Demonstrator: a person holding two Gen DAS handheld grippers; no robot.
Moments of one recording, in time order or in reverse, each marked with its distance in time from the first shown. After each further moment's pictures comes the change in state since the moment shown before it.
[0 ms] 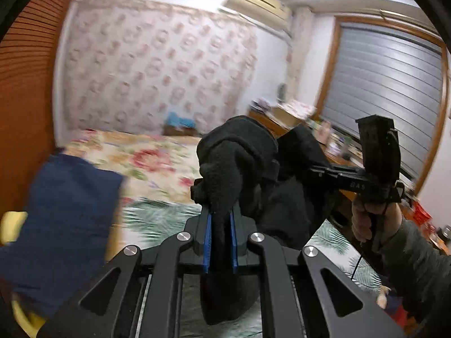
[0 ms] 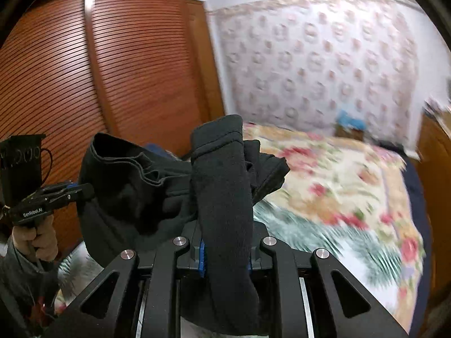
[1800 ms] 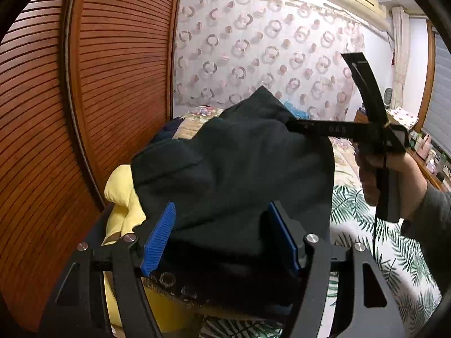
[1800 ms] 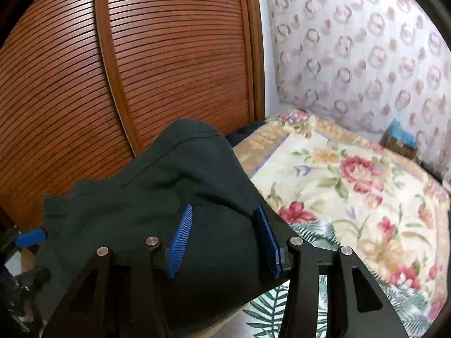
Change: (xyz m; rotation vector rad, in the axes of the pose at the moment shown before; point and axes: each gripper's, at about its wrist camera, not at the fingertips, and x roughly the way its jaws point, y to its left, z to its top) left arm -0.029 0.170 -0.066 -0.130 0.054 0.498; right arm 0.403 0.046 0.121 -0.116 0.151 0.092
